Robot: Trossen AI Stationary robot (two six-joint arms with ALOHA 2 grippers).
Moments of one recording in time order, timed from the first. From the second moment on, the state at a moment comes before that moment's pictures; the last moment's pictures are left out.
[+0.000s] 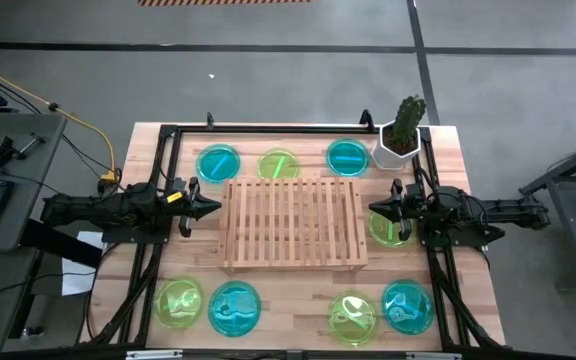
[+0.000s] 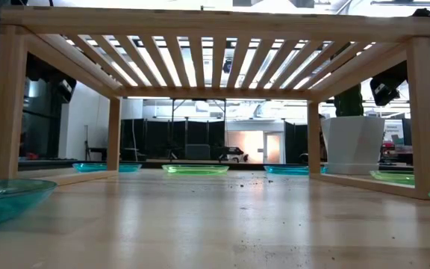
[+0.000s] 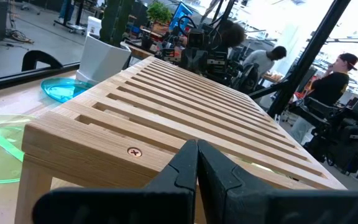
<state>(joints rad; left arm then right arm) -0.01 0.02 0.01 0.02 -0.06 -0.36 0.03 0.01 0.01 0.02 0.06 0.31</state>
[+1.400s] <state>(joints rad) -0.01 0.02 0.01 0.02 -0.06 -0.36 0.03 0.01 0.01 0.25 0.11 0.61</state>
